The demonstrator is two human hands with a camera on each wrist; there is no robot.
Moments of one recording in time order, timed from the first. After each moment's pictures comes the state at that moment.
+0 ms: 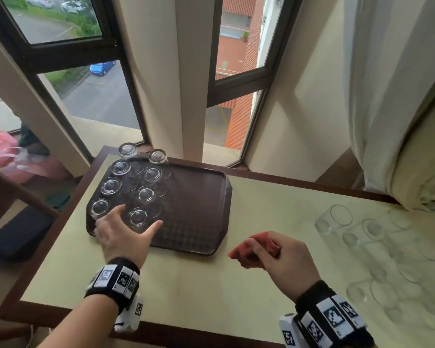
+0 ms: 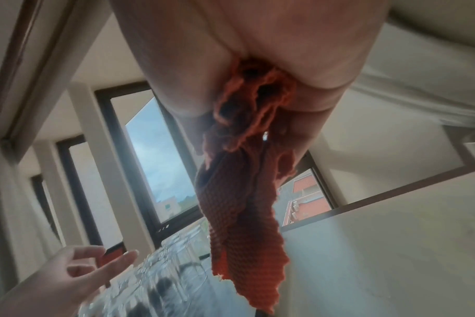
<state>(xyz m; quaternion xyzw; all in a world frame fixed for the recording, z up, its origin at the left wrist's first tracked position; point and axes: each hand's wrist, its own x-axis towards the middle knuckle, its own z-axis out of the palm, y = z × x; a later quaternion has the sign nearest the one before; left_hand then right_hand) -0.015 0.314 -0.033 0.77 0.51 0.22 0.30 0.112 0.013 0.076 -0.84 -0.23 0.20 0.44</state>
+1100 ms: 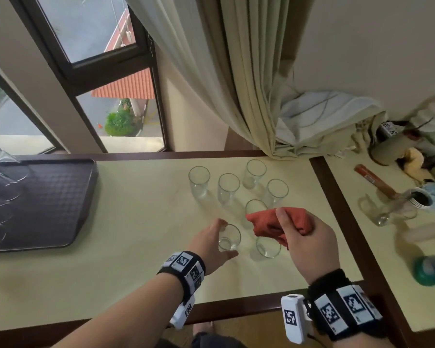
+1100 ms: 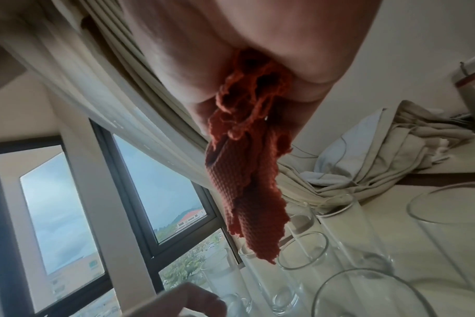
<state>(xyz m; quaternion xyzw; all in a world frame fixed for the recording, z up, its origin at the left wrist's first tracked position) 0.171 -0.161 -0.047 0.92 0.07 -0.13 0.38 0.195 -0.369 0.092 -0.88 -0.02 -0.03 0.48</state>
